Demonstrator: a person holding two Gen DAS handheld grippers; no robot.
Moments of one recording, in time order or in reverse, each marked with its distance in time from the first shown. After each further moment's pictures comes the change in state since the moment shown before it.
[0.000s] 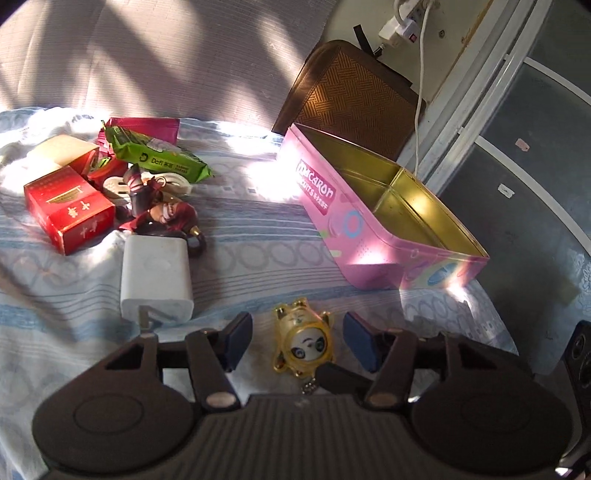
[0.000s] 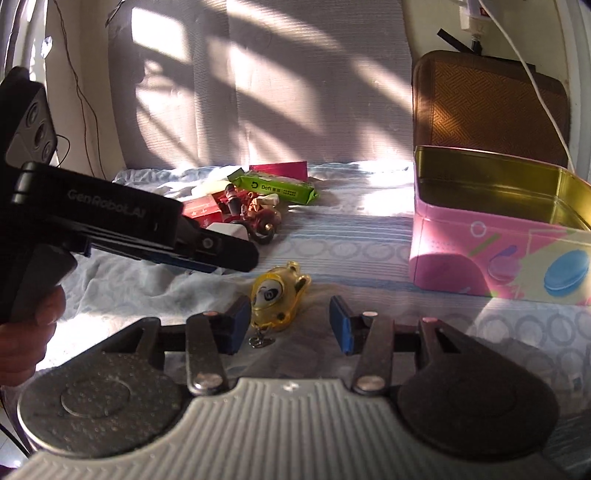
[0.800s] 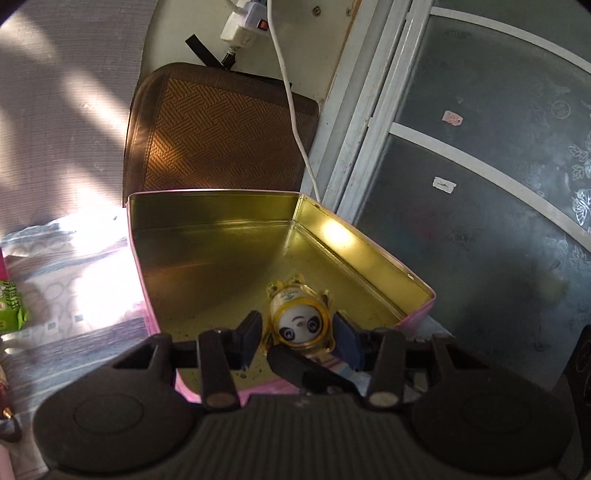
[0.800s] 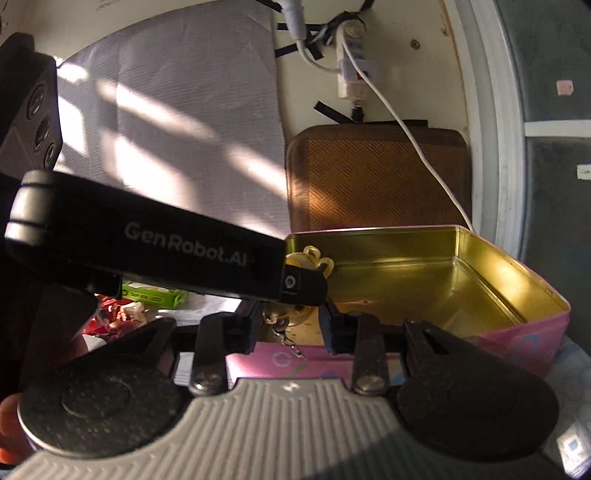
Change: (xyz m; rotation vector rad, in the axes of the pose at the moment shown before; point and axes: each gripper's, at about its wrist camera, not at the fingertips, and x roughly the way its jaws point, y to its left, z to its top) left arm 0.102 -0.134 0.078 0.260 -0.066 -0.108; right arm -0.028 -0.117 0.036 0.150 -0.229 -0.272
